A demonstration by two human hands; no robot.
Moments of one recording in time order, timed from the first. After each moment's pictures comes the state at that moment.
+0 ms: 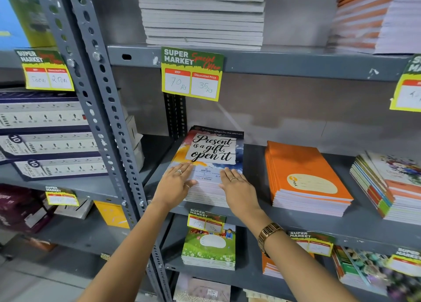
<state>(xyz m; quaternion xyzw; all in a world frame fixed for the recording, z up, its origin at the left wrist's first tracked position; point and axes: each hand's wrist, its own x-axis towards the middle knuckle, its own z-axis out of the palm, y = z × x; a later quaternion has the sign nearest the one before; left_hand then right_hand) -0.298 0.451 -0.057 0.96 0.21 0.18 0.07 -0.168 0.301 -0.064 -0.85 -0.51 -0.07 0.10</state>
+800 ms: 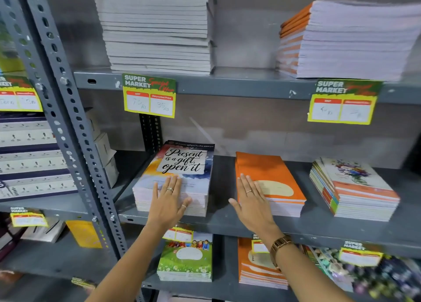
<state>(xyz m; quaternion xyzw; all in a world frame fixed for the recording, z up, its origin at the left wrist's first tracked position) -0.273 0.380 -0.064 0.95 0.29 0.15 0.02 -0.110 0.194 -0.070 -0.88 -0.44 -0.14 0.12</state>
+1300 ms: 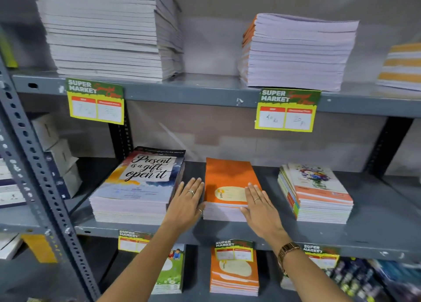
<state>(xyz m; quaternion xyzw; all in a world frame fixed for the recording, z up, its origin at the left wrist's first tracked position) -0.169 0.291 -0.057 0.98 0.13 0.17 0.01 -0.030 0.099 -0.071 -0.91 -0.40 -0.11 0.07</state>
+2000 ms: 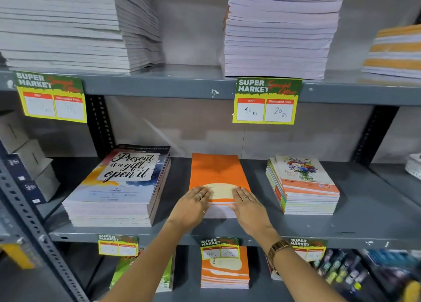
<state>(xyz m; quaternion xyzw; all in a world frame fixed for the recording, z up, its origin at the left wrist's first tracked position) -0.122 0.262 -0.070 0.99 0.06 0.10 -0.02 -0.015 0.094 -0.082 -0.91 -0.41 -0.07 0.06</state>
